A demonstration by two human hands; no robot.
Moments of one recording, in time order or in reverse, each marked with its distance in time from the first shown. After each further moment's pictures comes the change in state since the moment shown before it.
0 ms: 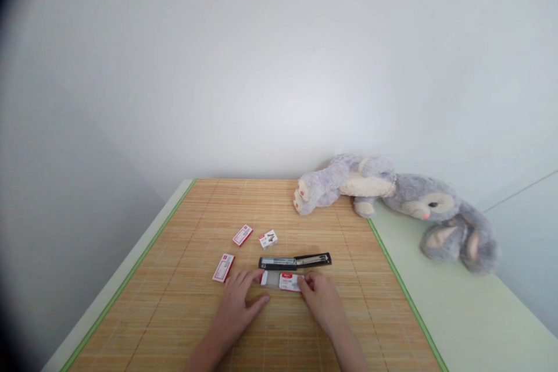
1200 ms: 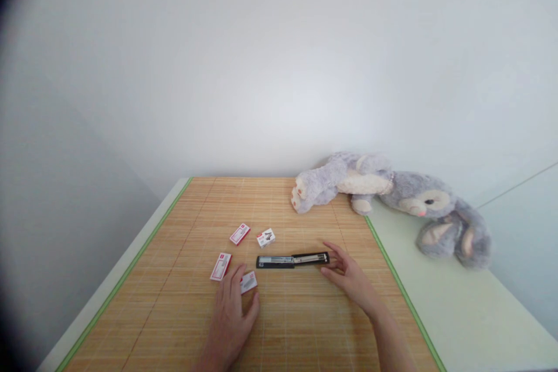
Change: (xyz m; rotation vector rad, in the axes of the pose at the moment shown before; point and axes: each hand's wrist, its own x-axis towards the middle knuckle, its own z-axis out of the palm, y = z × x) left_hand -0.026 -0.001 0.019 0.171 0.306 -0.049; right_hand 0.010 0.037 -0.090 0.533 -0.069 -0.080
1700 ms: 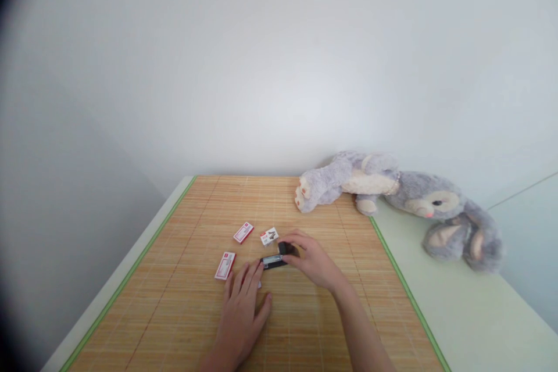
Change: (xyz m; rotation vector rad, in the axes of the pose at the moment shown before) left_hand 0.004 0.013 0.004 0.204 -0.141 0.125; right_hand 0.043 -0.094 0.086 -0.268 -0.271 -0.409
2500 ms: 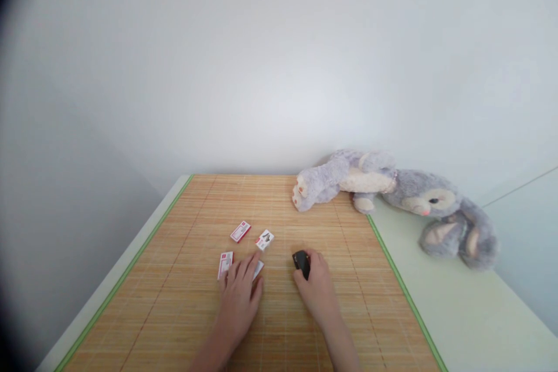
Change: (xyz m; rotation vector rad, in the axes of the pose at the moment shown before) left_hand 0.027 0.007 -0.011 -0.078 0.015 -0.127; right_hand -0.060 0.068 0.050 -0.206 0.524 0.350
